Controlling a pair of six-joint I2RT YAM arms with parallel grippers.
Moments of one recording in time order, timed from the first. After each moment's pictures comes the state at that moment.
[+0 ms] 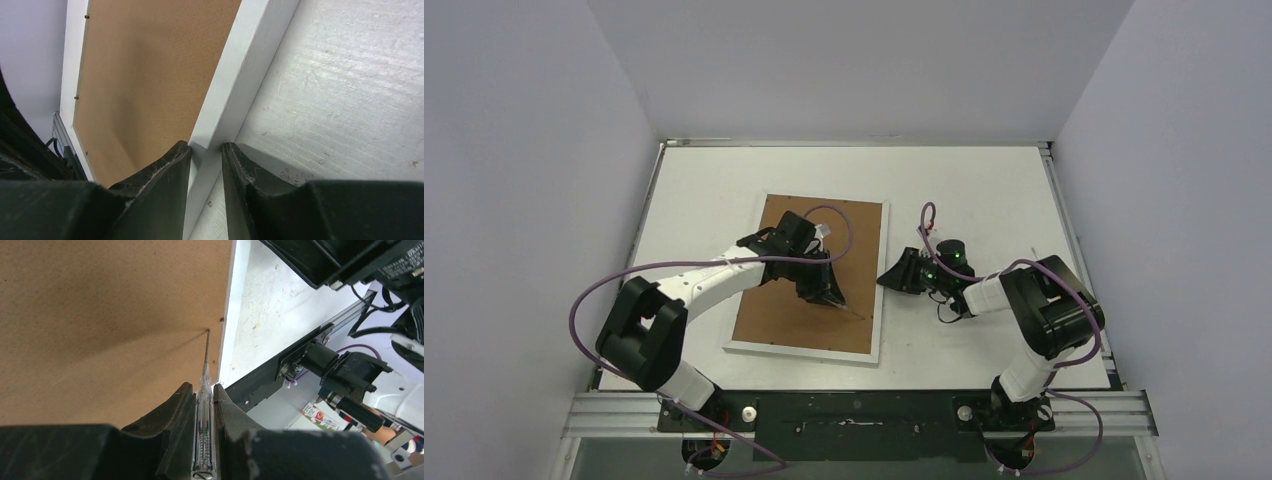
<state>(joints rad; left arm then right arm) -0.61 1.52 0.97 -0.49 0.47 -0.76 0.39 1.70 0.49 0.65 -0.53 0.64</state>
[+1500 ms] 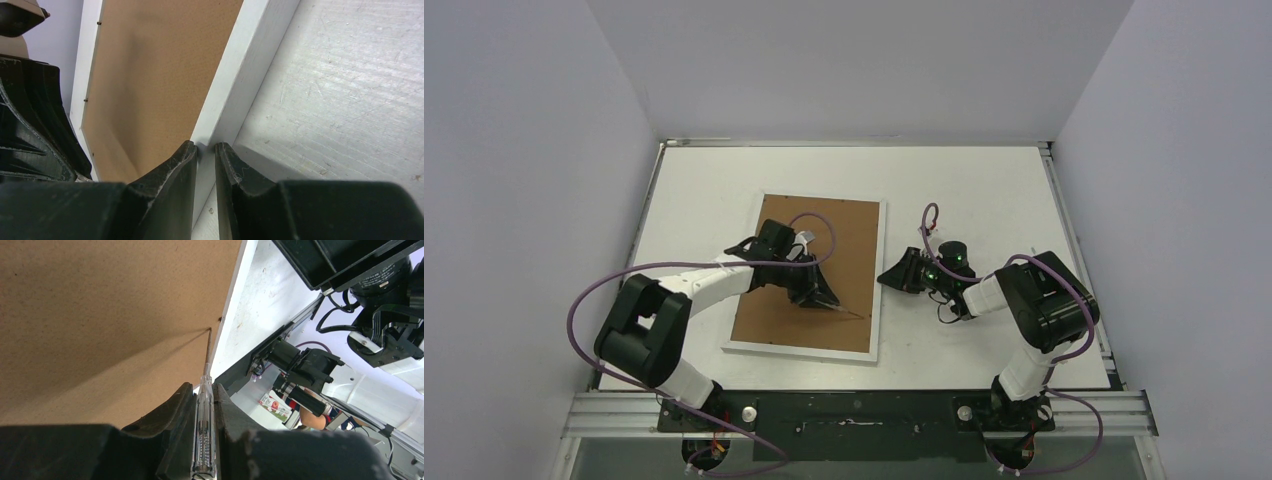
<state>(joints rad) -0.49 1.55 0.83 -0.30 0.64 -0.87 0.38 1.74 0.47 0.77 -0.56 0.67</state>
